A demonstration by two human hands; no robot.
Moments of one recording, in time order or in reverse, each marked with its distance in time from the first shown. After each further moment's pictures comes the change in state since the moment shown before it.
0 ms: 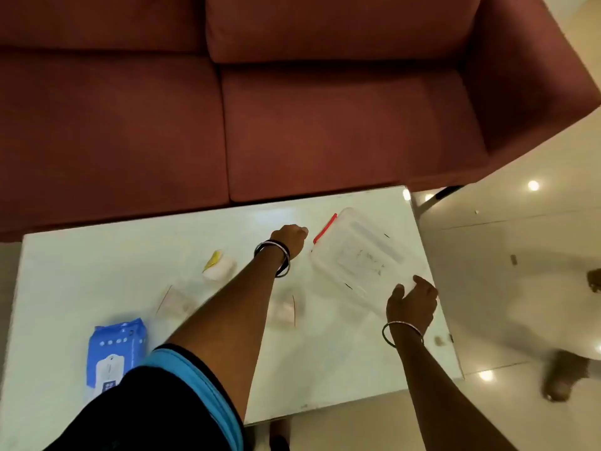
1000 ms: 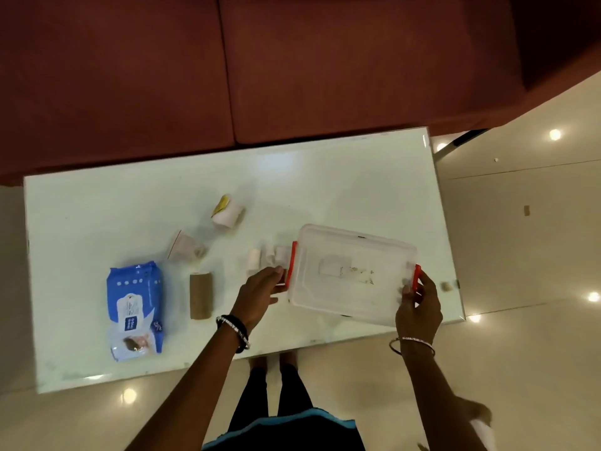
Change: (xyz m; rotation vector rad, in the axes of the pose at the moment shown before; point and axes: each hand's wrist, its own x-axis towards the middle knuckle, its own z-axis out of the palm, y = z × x) left_hand -0.138 -0.147 0.064 -0.790 -0.082 -0.167; right_hand -0.087 0.064 -0.017 0.277 -0.042 0.002
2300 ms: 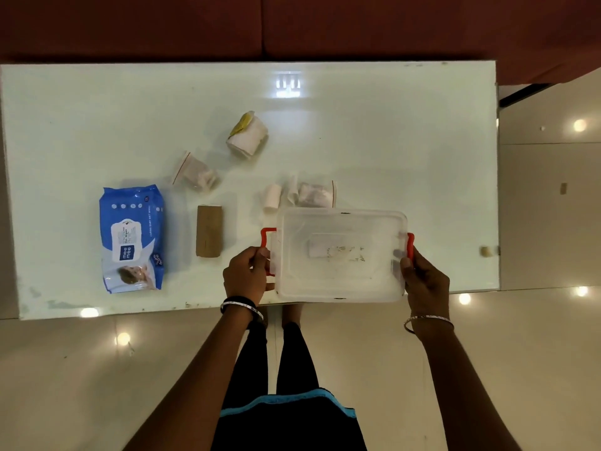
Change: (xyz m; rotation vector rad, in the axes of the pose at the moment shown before) left_hand 0.015 -0.133 -0.026 0.164 0.456 0.055; right_hand -0.034 0.069 0.029 0.272 -0.458 0.033
